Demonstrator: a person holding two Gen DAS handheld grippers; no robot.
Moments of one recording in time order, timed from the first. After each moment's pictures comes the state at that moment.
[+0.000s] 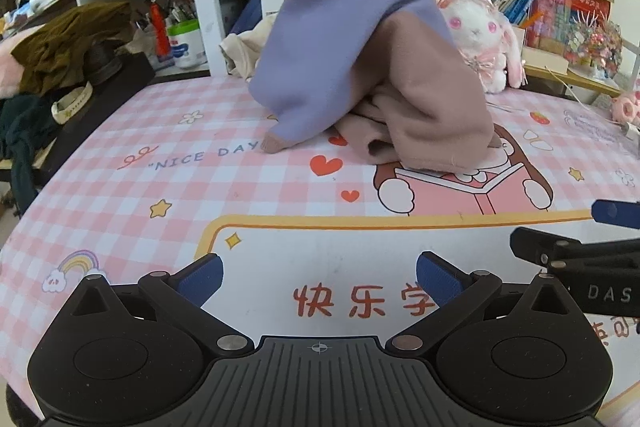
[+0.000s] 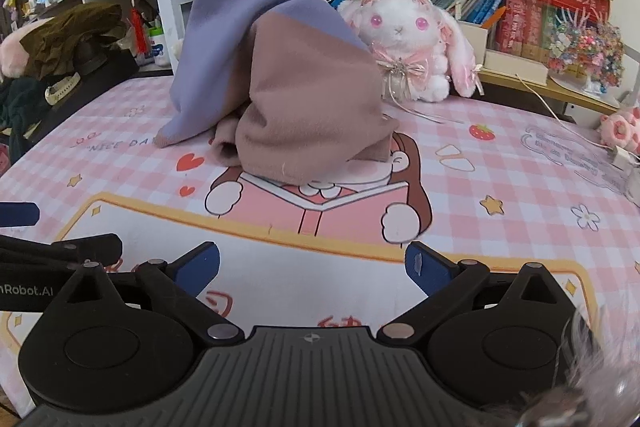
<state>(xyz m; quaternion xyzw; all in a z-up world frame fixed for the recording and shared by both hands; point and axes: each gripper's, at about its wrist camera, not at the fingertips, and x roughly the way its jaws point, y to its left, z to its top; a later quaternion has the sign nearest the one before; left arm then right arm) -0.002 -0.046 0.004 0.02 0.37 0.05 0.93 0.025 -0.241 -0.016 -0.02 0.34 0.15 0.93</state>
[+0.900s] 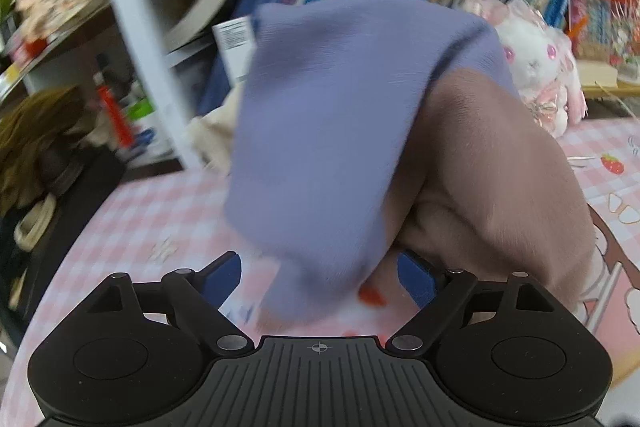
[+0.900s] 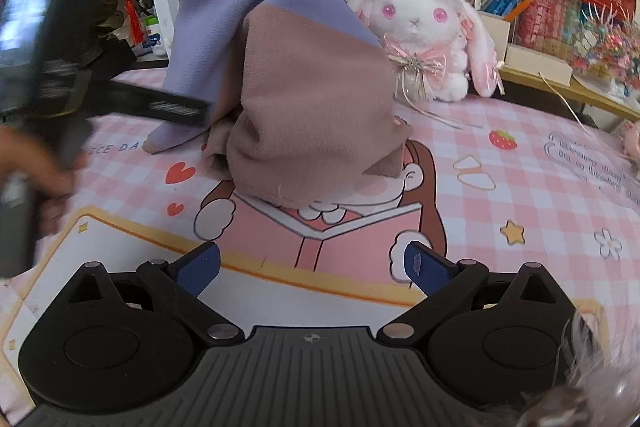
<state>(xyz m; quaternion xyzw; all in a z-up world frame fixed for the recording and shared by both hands) 0.168 -0.050 -0.002 0.11 0.32 0.05 0.94 0.065 -0.235 -0.014 -0.02 0.37 0.15 0.92</state>
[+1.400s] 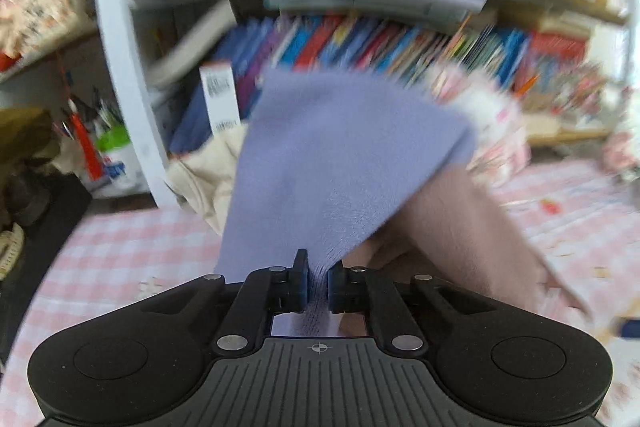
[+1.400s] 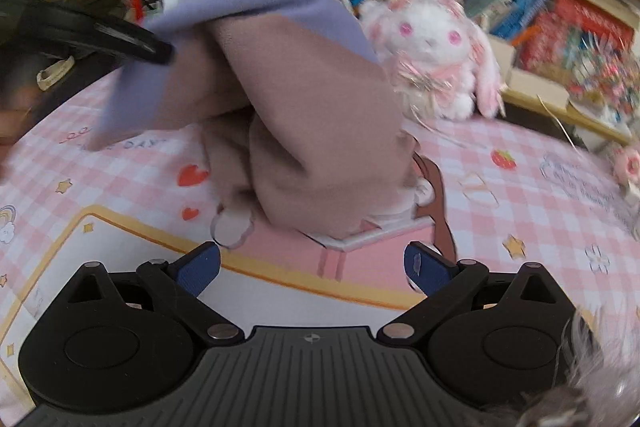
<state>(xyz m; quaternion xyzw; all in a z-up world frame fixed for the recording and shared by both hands) 0.099 -0.010 0.066 0.06 0.27 -0.07 0.96 0.060 -0.196 -0.006 -0.06 0.35 0.14 0.92</state>
